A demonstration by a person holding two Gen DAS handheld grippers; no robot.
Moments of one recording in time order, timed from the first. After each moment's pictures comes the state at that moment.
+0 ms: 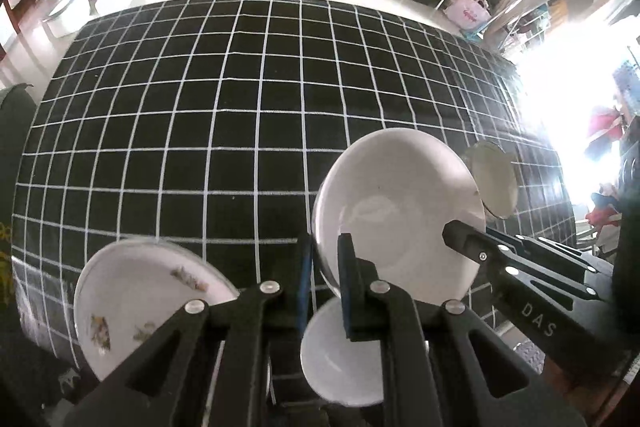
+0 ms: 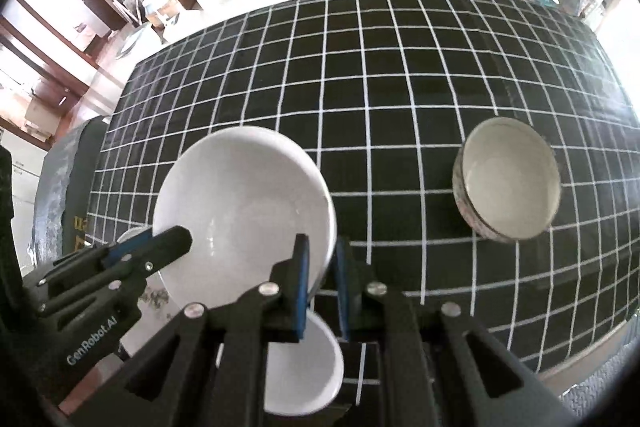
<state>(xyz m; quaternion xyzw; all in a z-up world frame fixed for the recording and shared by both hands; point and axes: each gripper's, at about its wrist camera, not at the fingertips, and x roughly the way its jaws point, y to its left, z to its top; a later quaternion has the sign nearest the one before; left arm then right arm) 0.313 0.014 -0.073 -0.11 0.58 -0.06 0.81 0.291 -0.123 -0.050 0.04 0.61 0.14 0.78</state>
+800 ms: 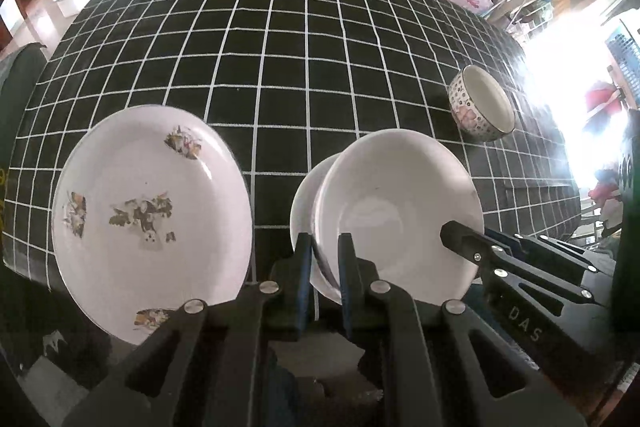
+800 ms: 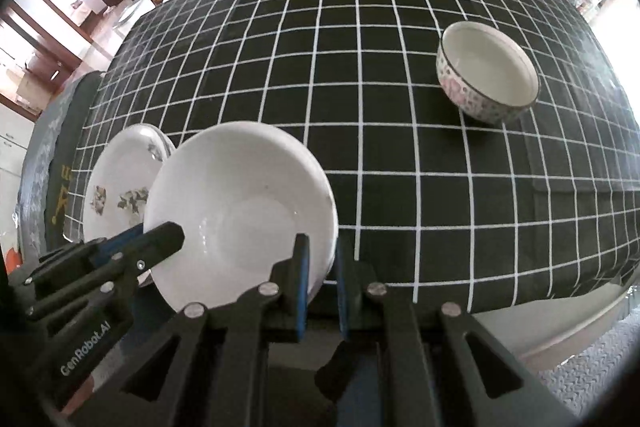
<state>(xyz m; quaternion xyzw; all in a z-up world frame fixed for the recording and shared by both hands) 0.217 0.006 -0.106 -0.12 0.59 -0.06 0.80 0.207 -0.126 -0.076 0.00 0.63 0.13 0.77</state>
